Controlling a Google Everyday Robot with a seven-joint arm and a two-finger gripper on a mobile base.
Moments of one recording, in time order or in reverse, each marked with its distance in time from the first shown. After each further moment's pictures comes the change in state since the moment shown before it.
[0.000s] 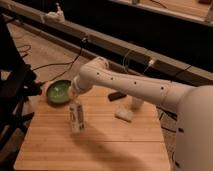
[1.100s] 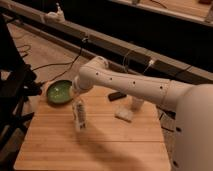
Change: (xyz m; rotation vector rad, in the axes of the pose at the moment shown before) arm -0.002 -0.012 0.000 0.050 -0.003 -0.007
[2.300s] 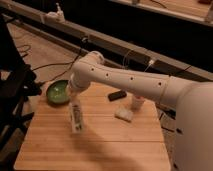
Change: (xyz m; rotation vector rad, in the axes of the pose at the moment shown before) arm 0.000 0.021 -0.018 0.001 0.046 -0.008
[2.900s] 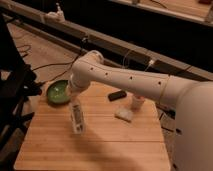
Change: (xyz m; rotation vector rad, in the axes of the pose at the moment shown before) arm 0.004 -0.001 -0.004 0.028 0.030 -0.003
